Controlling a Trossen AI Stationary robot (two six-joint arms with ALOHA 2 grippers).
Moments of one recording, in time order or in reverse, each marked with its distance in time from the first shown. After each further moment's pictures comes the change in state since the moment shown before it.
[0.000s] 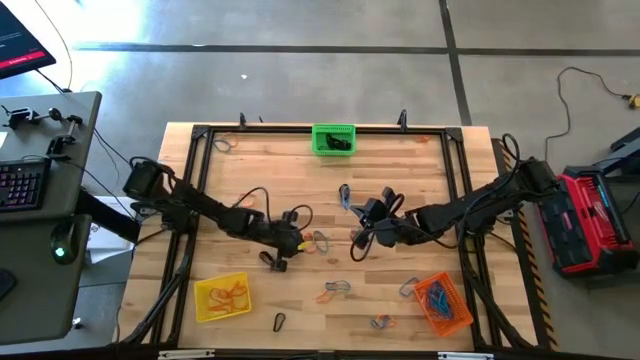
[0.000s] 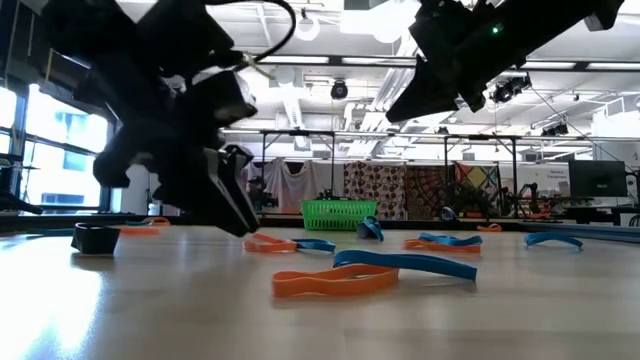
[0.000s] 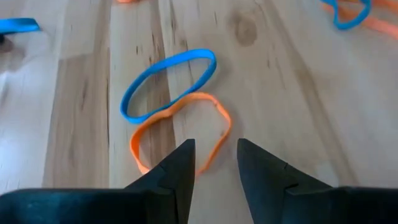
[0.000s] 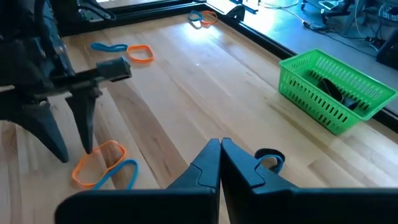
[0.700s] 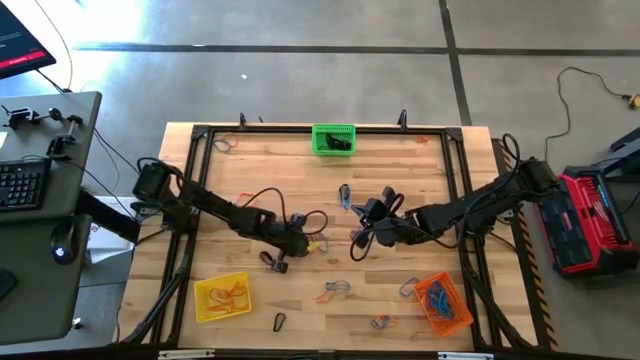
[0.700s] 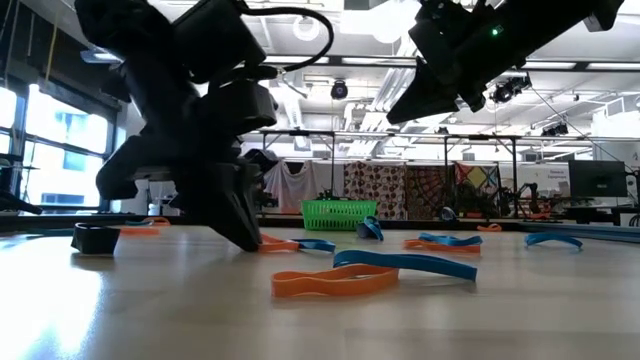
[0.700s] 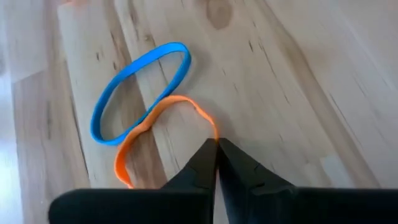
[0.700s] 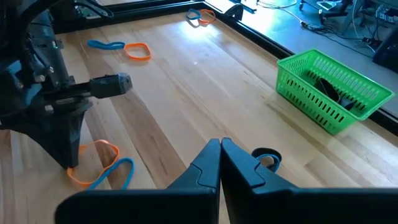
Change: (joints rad) left arm 0.020 0.088 0.145 -0.224 0.078 0.179; right arm 0.000 0.000 0.000 -0.008 0.003 -0.007
